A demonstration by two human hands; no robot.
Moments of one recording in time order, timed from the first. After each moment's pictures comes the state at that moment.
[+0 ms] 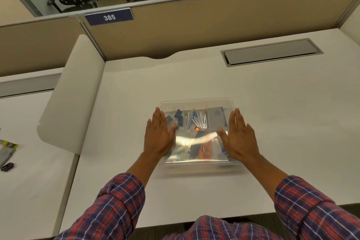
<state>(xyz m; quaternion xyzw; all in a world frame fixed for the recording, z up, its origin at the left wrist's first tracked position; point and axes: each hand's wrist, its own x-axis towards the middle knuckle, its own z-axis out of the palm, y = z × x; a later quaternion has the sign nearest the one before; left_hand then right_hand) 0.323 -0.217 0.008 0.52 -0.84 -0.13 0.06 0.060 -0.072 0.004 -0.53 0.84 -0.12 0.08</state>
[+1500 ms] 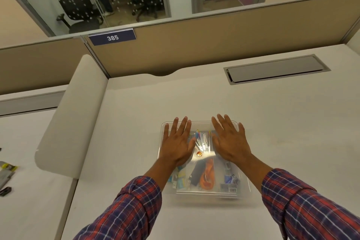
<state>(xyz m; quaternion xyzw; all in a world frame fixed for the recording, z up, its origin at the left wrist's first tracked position) 0.255 -0.252 0.017 0.42 -0.90 -0.07 -0.01 0.042 -0.161 0.009 -0.62 0.78 -0.09 0.04</state>
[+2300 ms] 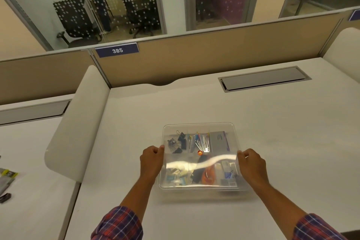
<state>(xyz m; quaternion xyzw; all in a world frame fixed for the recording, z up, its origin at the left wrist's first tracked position) 0.341 -0.229 0.031 0.67 -0.60 -0.38 0.24 0.055 -0.063 0.007 -0.26 0.87 -0.36 0.21</state>
